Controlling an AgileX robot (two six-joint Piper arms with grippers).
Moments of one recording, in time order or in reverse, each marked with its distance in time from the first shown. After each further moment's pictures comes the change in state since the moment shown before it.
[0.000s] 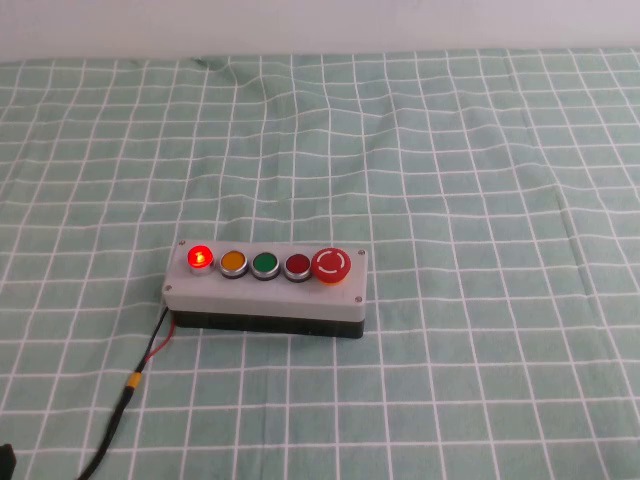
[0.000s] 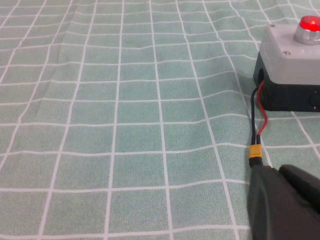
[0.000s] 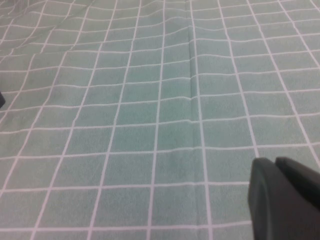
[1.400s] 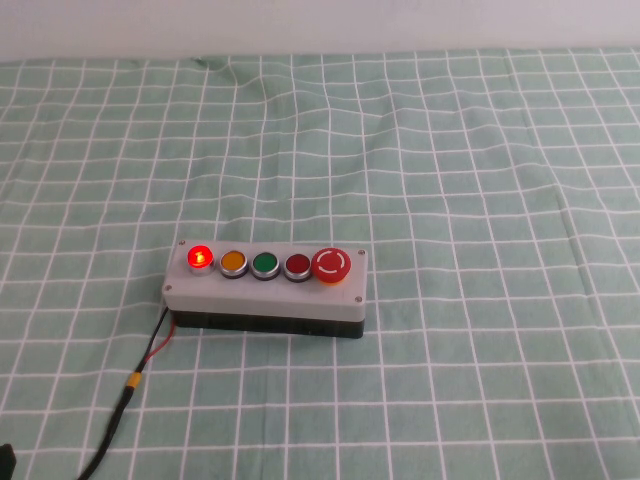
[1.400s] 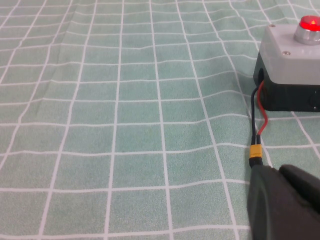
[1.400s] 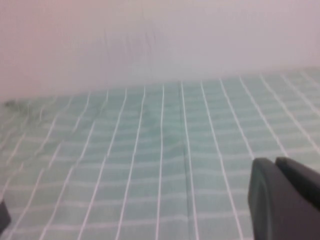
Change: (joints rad) right arm 0.000 0.000 0.000 0.000 -0.267 0.000; left arm 0.000 0.000 0.000 0.000 0.000 0.000
